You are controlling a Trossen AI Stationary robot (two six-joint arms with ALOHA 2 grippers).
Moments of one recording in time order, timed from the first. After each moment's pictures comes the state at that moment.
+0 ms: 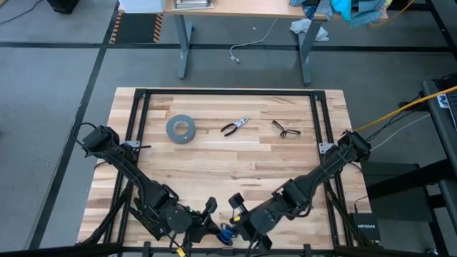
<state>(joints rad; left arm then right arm) -0.70 1.74 1.18 0.13 -0.34 0.34 0.63 1.85 1.71 -0.47 0.08 -0.10</state>
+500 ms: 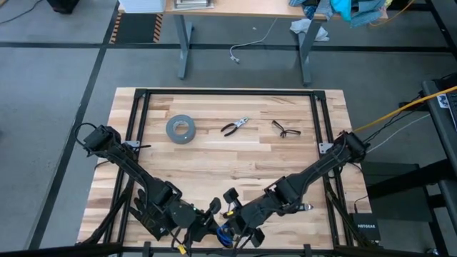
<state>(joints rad) -0.66 1.75 1.18 0.15 -0.21 0.43 0.57 1.88 1.71 -0.48 0.08 -0.17</state>
